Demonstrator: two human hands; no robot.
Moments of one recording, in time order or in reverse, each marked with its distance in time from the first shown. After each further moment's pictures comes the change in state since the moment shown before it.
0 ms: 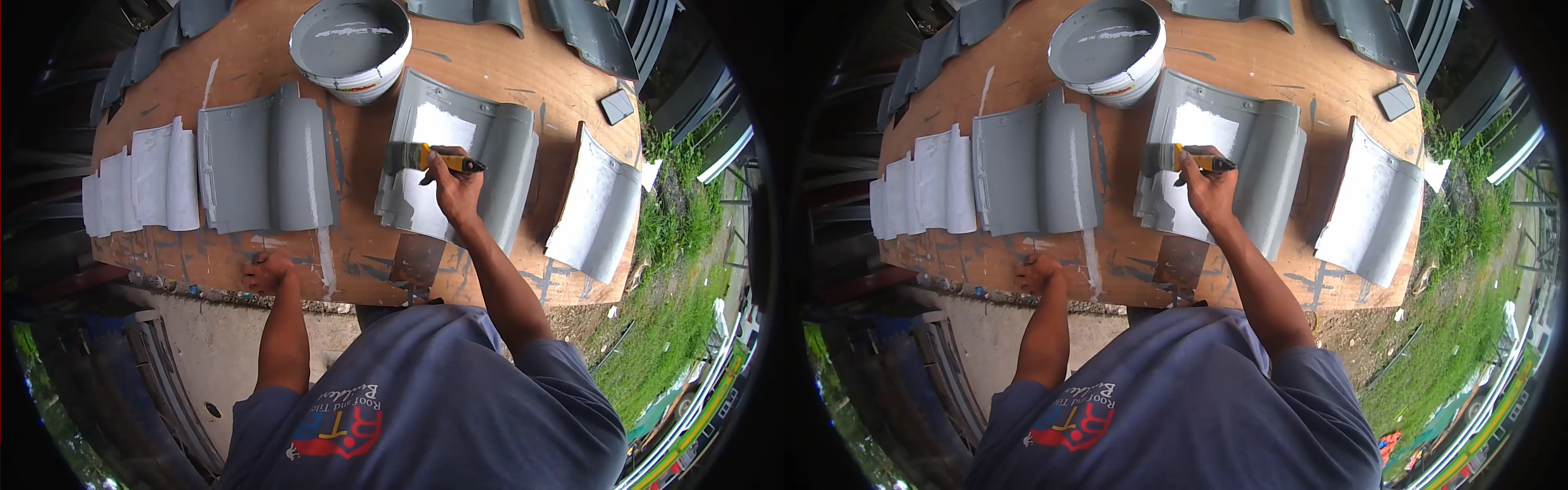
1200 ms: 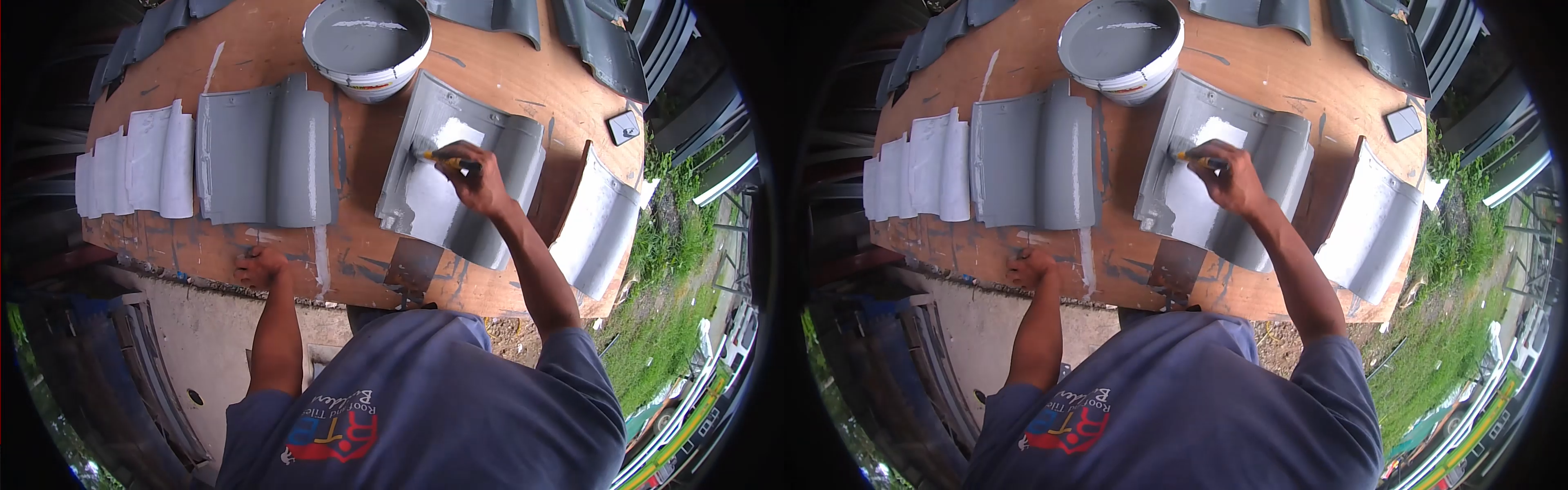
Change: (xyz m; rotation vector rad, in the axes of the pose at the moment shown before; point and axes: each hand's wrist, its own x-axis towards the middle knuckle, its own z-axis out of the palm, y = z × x) left_hand 0.005 -0.005 0.018 0.020 0.070 0.003; right_hand 0.057 -0.028 -0.040 -0.614 -0.560 -0.400
